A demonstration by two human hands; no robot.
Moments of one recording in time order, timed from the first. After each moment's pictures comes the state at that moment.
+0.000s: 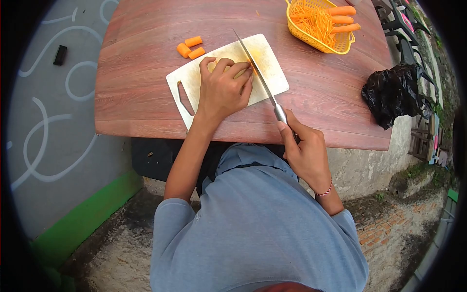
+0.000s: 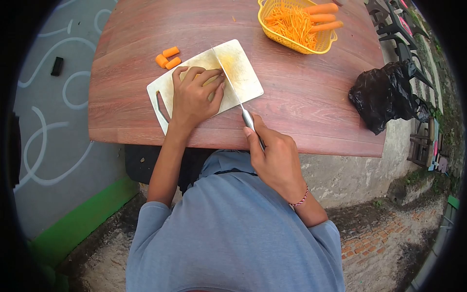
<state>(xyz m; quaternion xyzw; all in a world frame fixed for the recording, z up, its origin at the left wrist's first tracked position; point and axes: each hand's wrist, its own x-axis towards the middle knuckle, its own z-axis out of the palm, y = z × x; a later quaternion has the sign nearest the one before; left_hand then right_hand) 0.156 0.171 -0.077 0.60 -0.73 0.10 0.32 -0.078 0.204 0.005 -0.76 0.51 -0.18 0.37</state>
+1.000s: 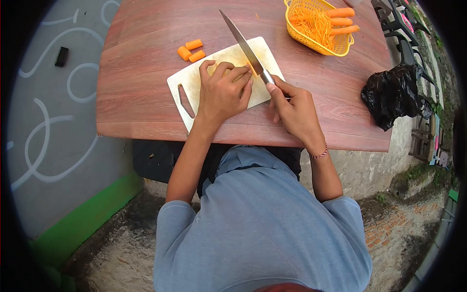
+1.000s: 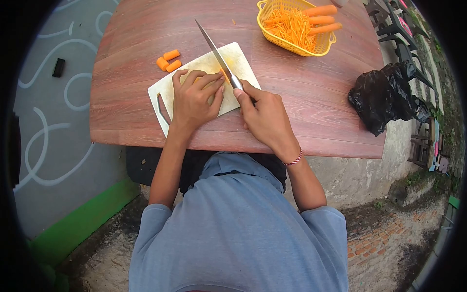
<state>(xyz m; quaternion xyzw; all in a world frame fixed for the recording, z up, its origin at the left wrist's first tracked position) 0.155 0.173 -0.077 0.60 -0.72 0.09 0.33 -0.039 0.138 -0.007 -0.68 0.51 -0.19 0.50</state>
